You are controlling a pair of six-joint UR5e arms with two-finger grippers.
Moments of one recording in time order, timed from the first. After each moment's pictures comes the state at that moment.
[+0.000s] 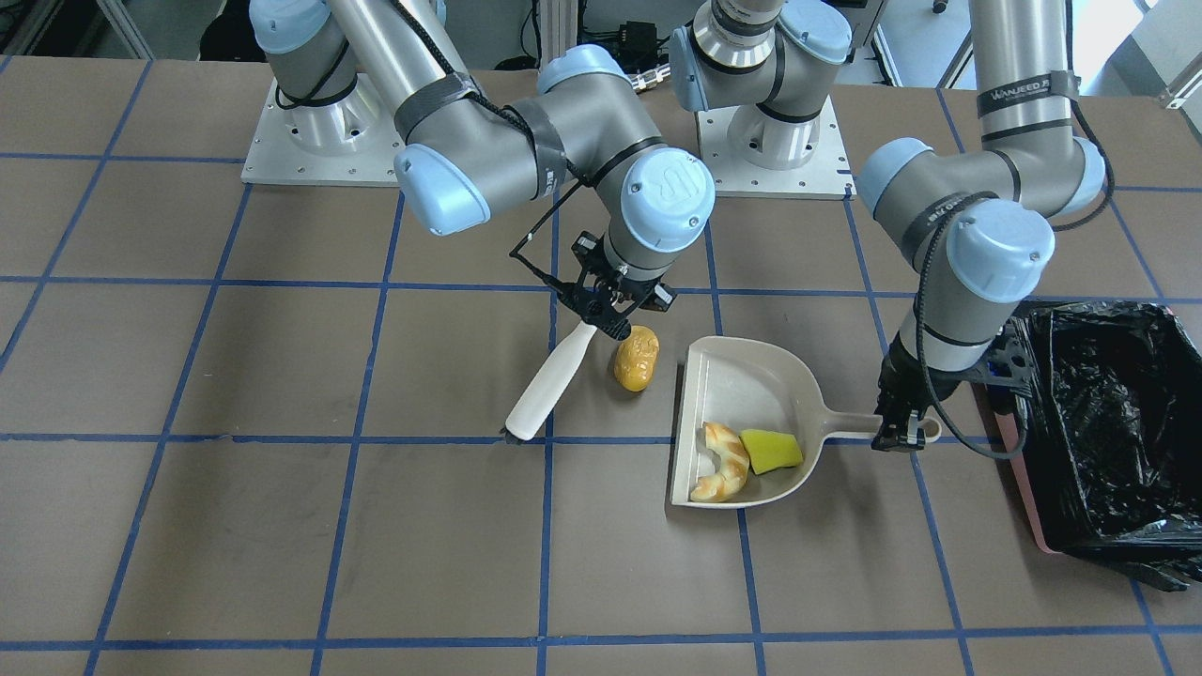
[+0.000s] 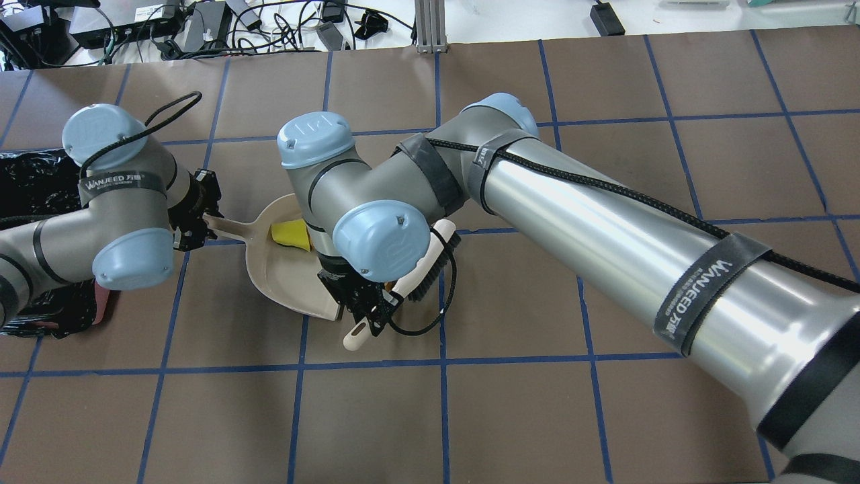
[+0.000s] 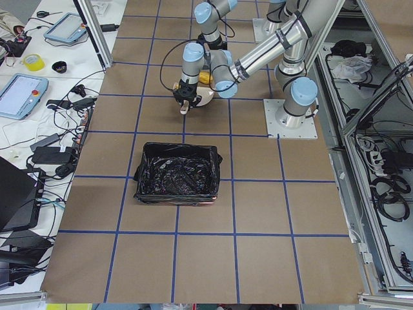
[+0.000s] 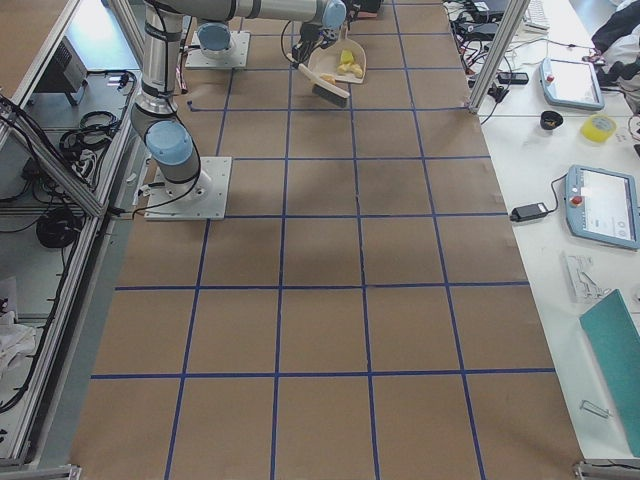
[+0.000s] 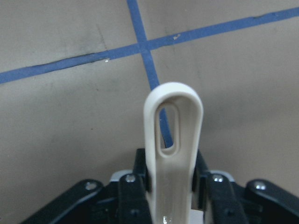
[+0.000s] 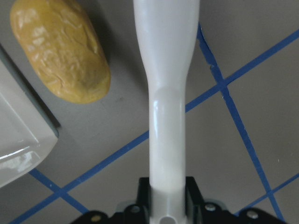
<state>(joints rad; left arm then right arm) -1.33 -1.74 -2.12 -0.67 1.64 -1.11 2.21 -1.12 1.51 -1.63 -1.38 1.17</state>
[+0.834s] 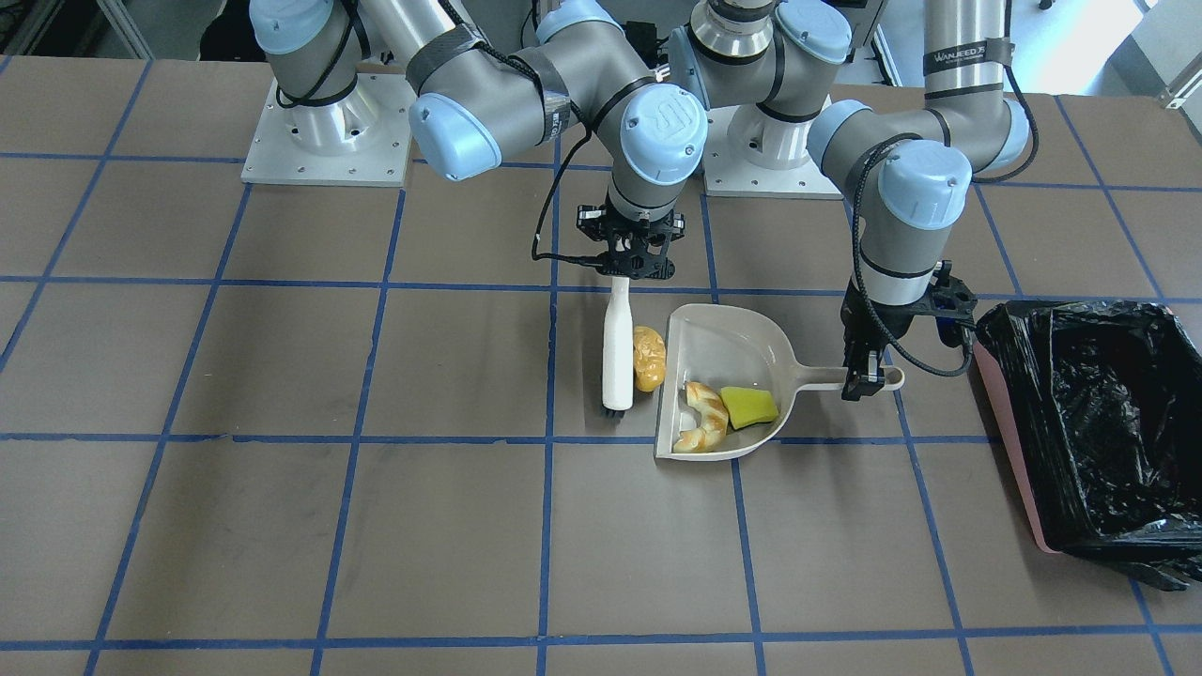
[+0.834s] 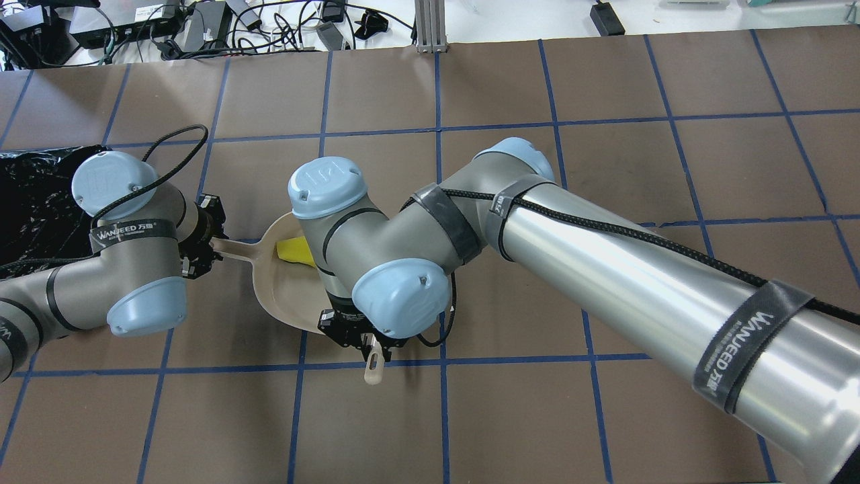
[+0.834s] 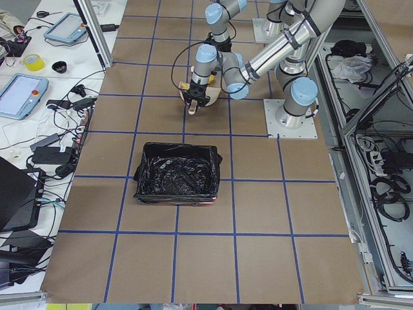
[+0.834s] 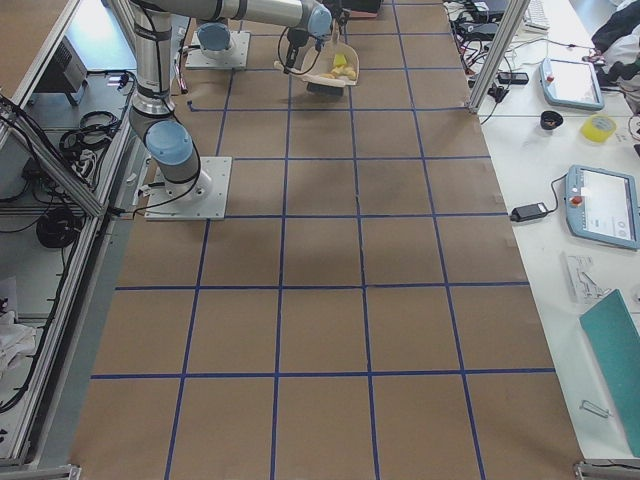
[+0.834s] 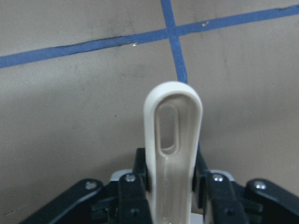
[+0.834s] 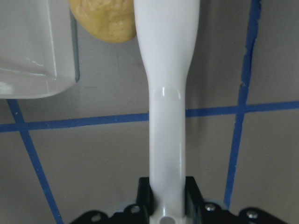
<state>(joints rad) -1.34 -1.70 -2.22 -0.56 1.64 -1.14 2.22 -1.19 1.67 -1.80 -1.39 0.64</state>
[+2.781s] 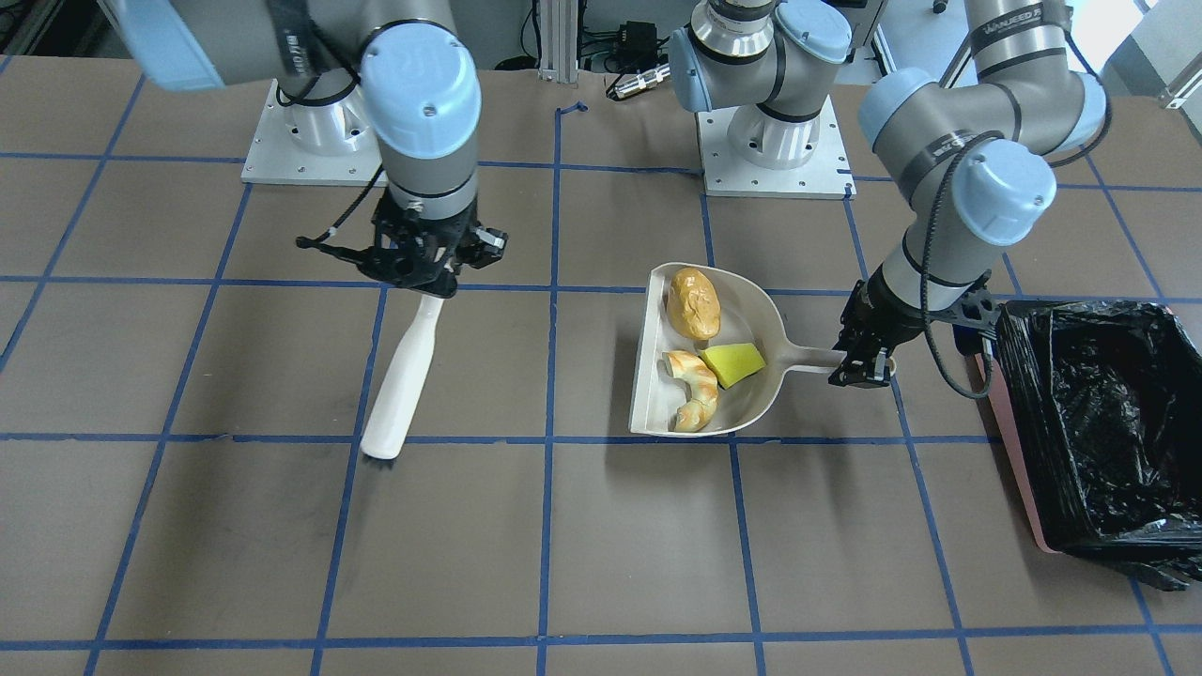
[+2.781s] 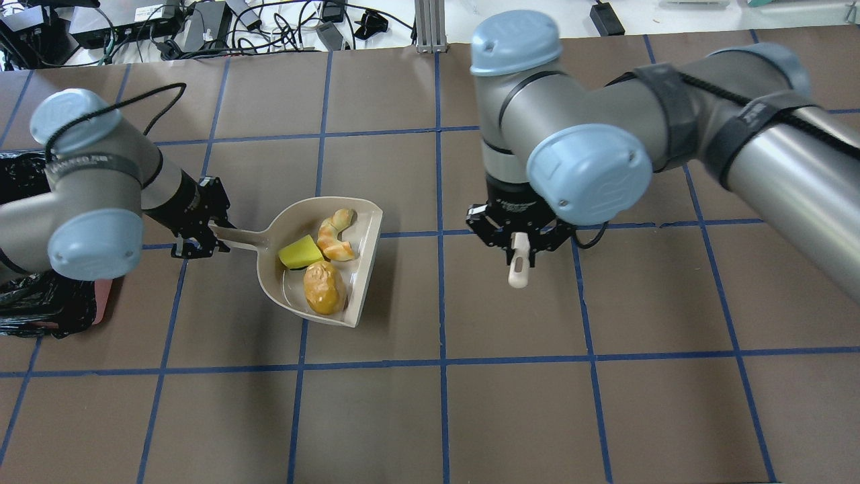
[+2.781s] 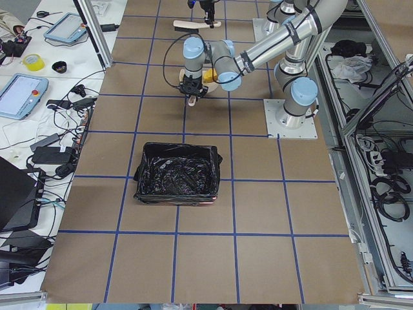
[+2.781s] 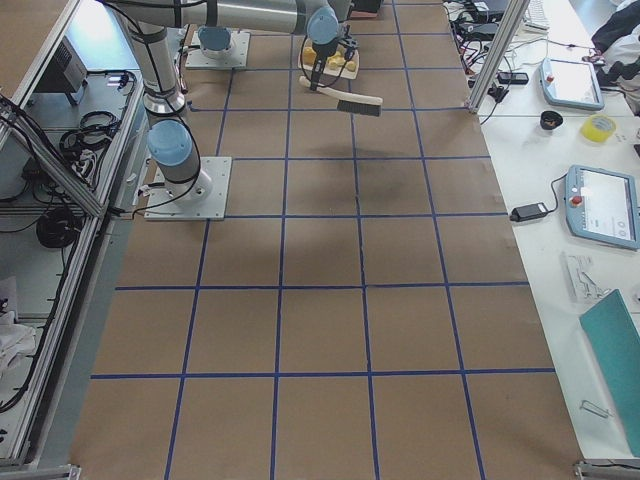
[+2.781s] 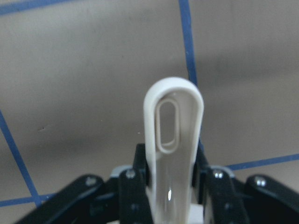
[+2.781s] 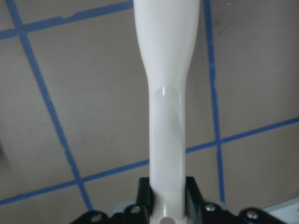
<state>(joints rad) -1.30 -1.68 -1.93 -1.11 1.47 -1.14 1.80 -1.43 1.68 -1.58 -1.63 0.45</state>
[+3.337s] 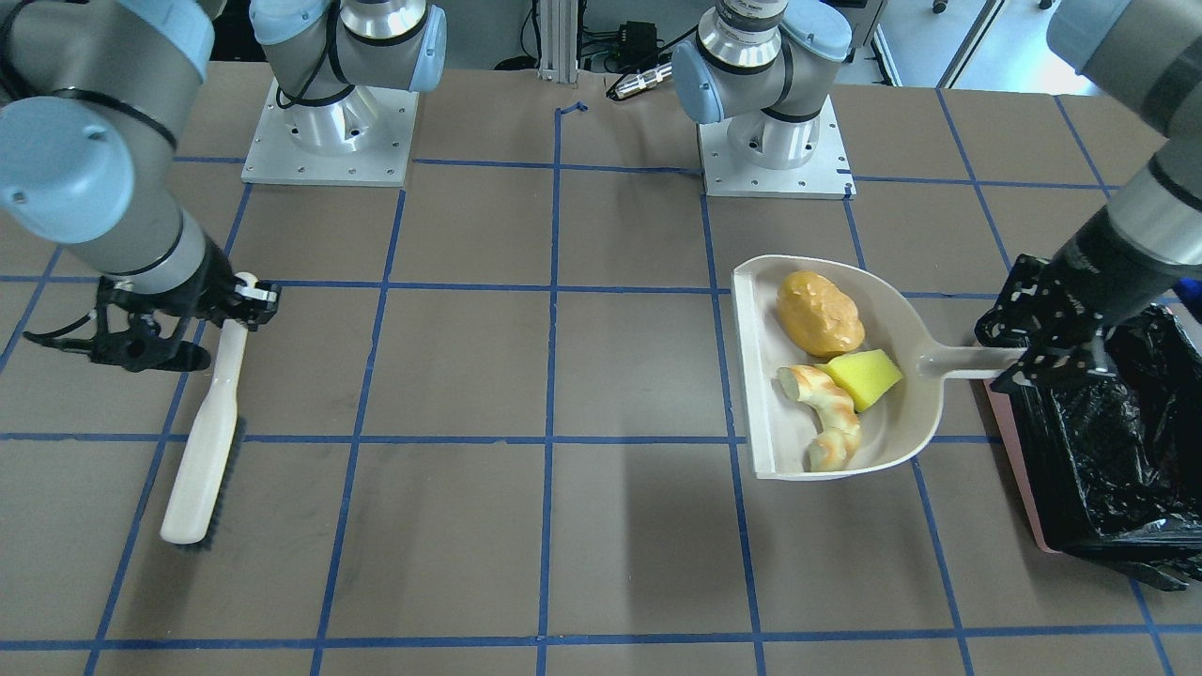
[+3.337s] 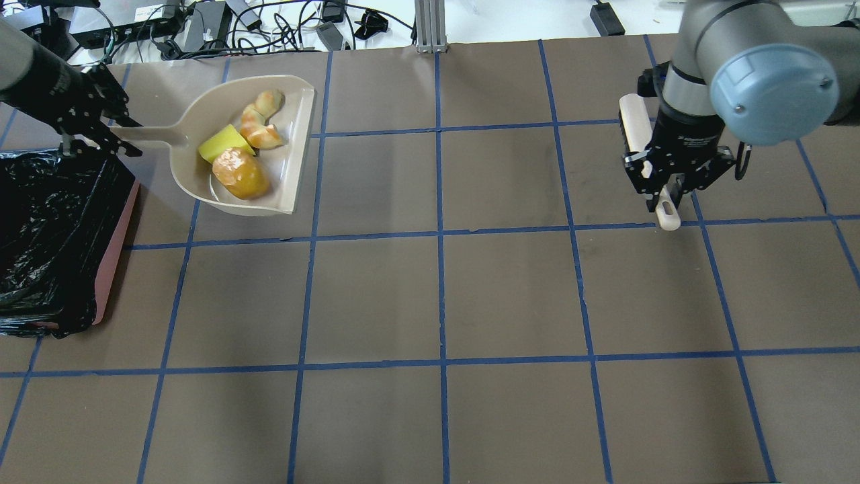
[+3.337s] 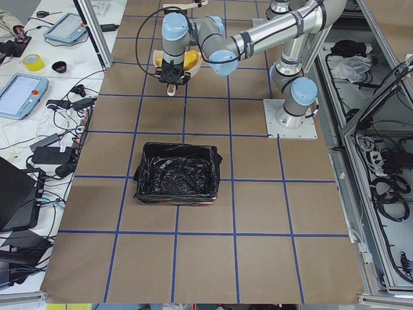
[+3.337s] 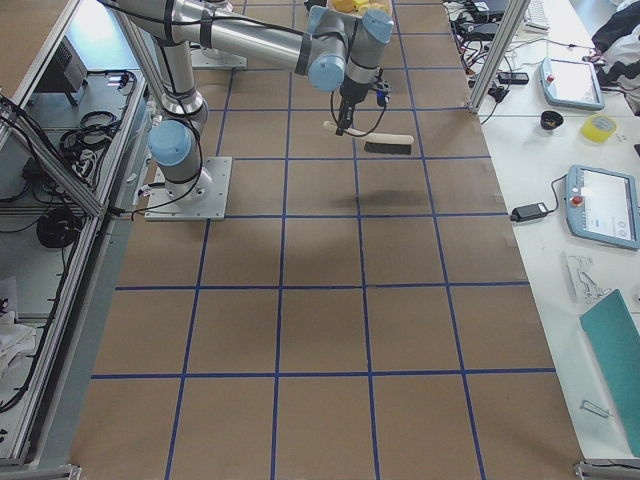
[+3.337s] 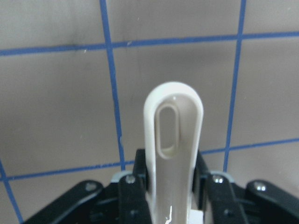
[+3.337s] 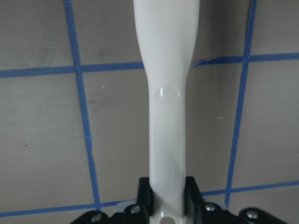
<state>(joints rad) -1.13 -1.69 -1.59 -1.33 1.36 -1.09 1.41 -1.39 1.69 -1.67 -1.69 -0.12</state>
